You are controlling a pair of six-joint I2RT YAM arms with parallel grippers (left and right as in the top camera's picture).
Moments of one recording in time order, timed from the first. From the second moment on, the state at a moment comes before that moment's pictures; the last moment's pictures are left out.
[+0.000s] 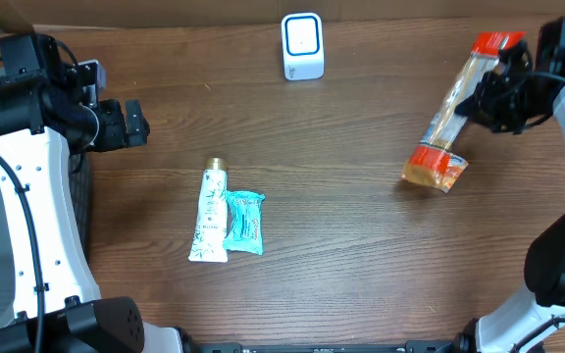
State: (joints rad) left arm 0.28 1.64 1.80 -1.36 0.10 0.06; right arm -0.21 1.88 1.67 -1.09 -0.53 0.21
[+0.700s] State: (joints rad) left arm 0.28 1.64 1.80 -1.36 0.10 0.06; right arm -0.24 1.88 1.24 -0.51 -0.51 0.52
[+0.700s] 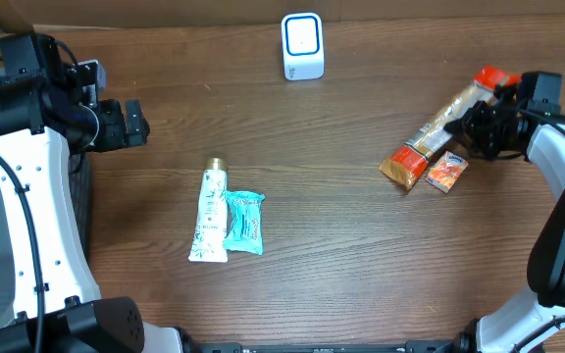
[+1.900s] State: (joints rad) left arm 0.28 1.64 1.80 -1.36 0.10 0.06; right arm -0.11 1.67 1.56 -1.00 -0.37 0.35
